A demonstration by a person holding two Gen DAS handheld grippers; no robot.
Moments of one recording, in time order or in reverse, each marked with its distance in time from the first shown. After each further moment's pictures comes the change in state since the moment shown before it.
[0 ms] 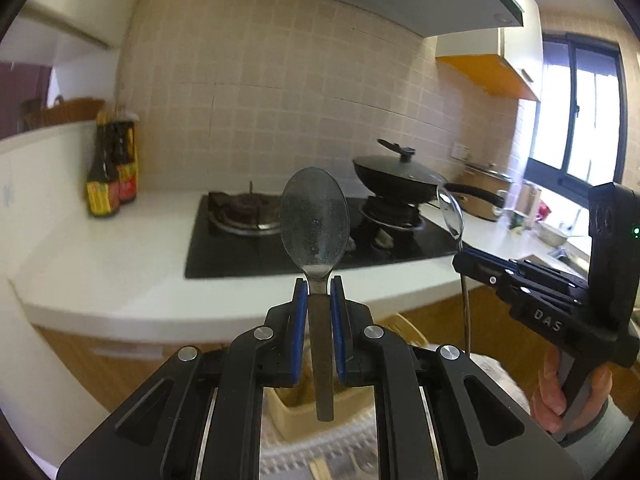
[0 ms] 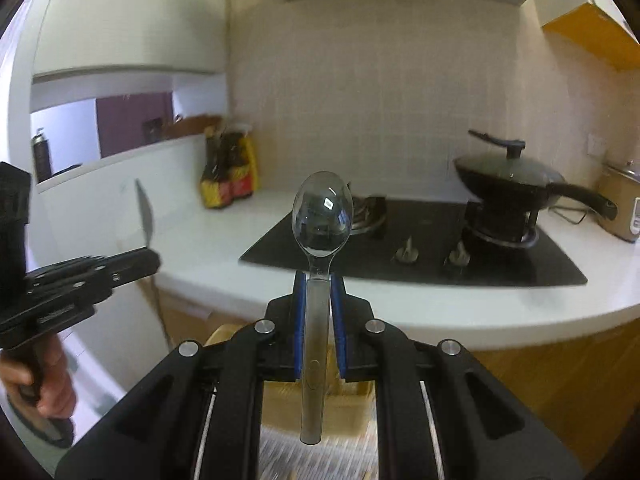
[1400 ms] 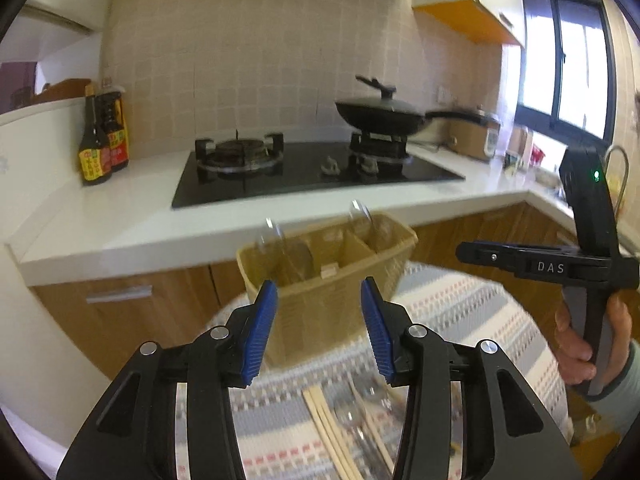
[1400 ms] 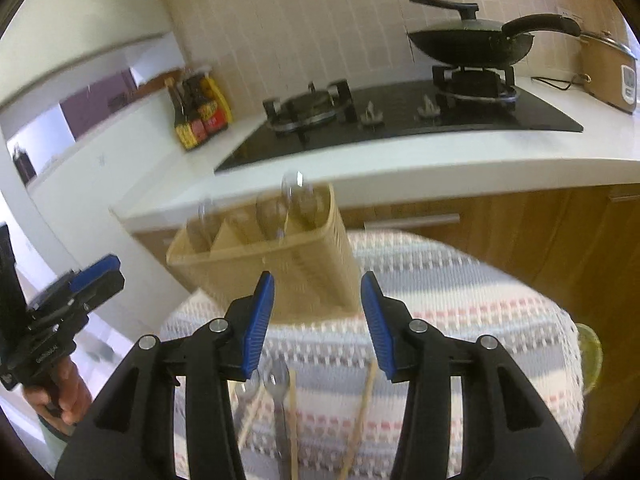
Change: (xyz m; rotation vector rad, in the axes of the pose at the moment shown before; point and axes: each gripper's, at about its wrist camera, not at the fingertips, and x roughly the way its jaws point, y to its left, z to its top) left arm -0.020 -0.021 -0.095 0.086 0.161 -0.018; right arm -0.022 -0.047 -0.105 0.229 0.319 0.034
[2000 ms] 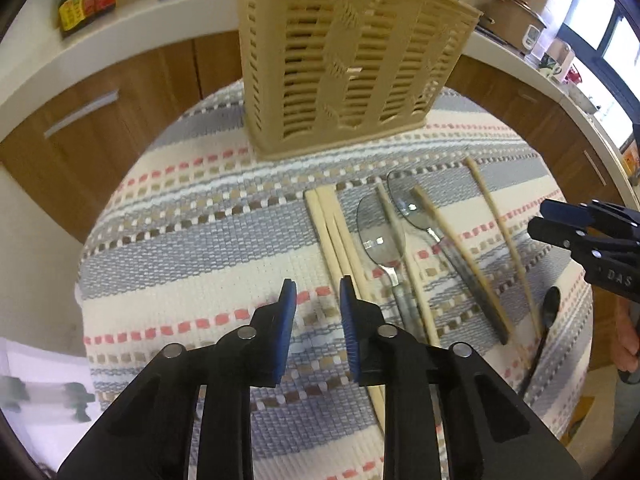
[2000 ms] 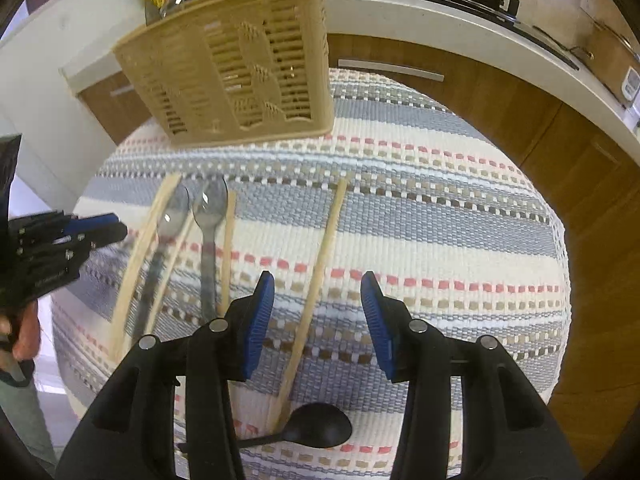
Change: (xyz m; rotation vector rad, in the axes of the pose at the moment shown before) left arm 0.083 0.031 -0.111 -0.110 0.511 -0.029; right arm 0.042 0.003 -0.102 -0.129 0.363 -0.213
